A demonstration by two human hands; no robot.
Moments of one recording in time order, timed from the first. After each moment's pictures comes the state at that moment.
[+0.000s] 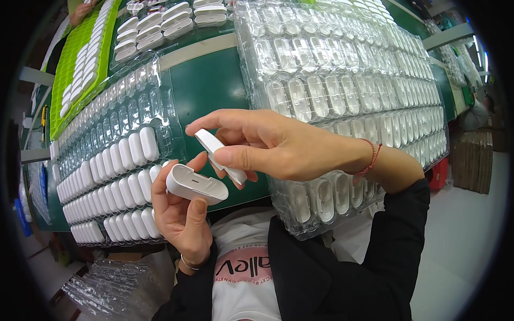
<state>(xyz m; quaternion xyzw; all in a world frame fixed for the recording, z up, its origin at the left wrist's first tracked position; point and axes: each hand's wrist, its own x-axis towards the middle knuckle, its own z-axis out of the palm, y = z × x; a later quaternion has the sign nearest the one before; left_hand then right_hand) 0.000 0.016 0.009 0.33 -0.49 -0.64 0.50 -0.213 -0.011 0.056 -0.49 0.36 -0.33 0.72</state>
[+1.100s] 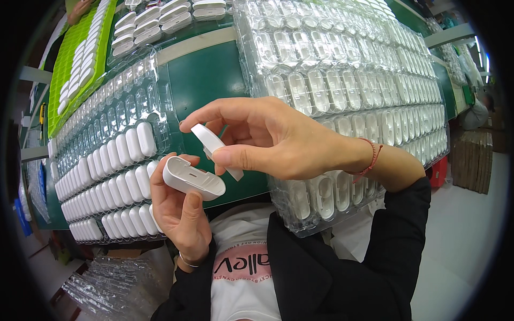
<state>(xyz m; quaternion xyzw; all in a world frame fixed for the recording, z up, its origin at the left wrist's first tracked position) 0.000 0.015 0.011 0.34 -0.45 -0.67 0.49 -0.209 -0.009 0.053 -0.50 0.36 -0.39 0.68</state>
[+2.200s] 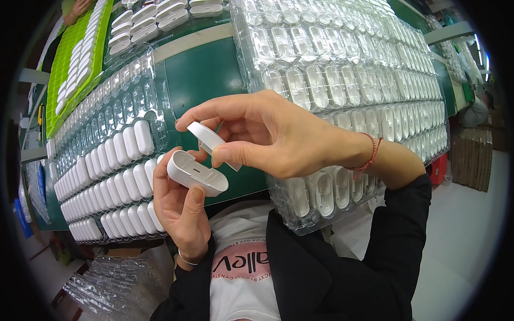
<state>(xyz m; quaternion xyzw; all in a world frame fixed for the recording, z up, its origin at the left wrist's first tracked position) -0.001 0.014 0.011 0.34 -0.43 -0.70 0.46 -0.211 -0.010 0.050 -0.52 0.35 -0.40 0.68</state>
